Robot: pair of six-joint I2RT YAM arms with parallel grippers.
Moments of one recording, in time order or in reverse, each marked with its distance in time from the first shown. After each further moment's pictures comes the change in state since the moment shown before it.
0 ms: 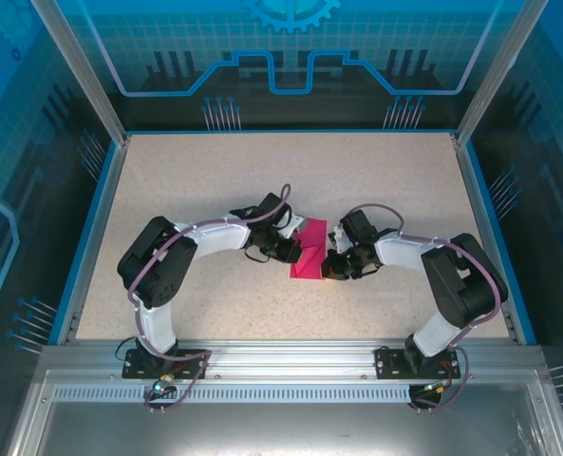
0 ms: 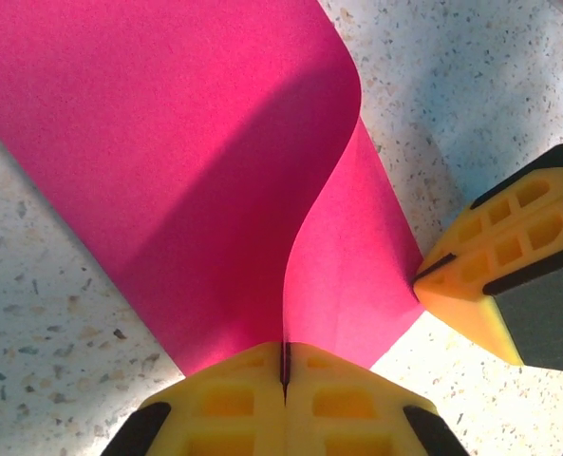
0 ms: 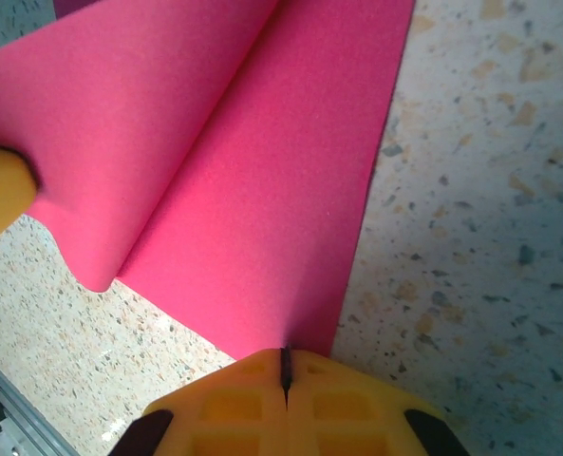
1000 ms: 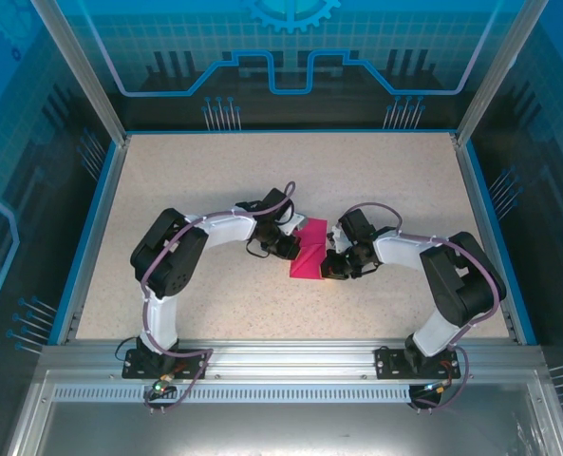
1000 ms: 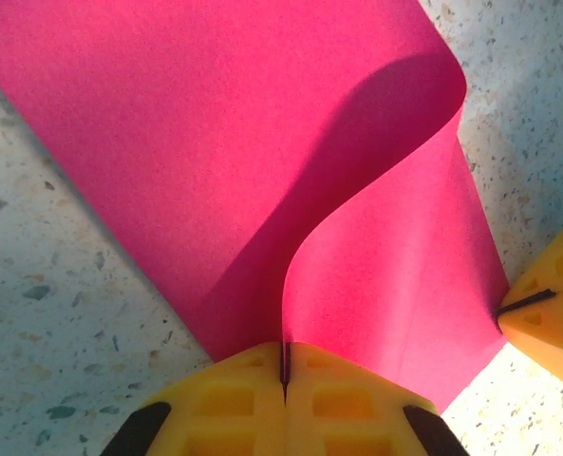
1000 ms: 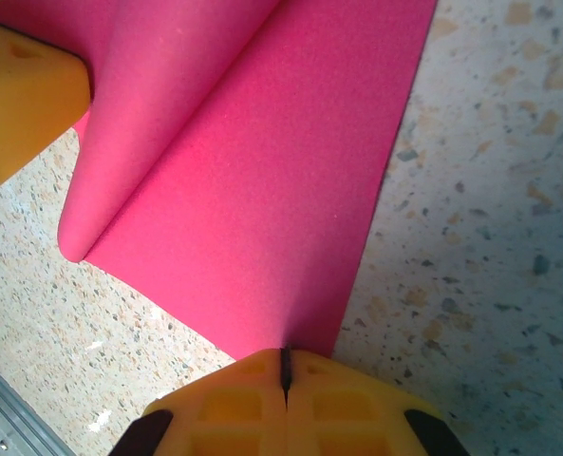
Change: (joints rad) left arm 0.025 0.102 0.104 -0.089 -0.031 0.070; right arm 0.006 0.013 0.018 -0.024 0.004 -0.032
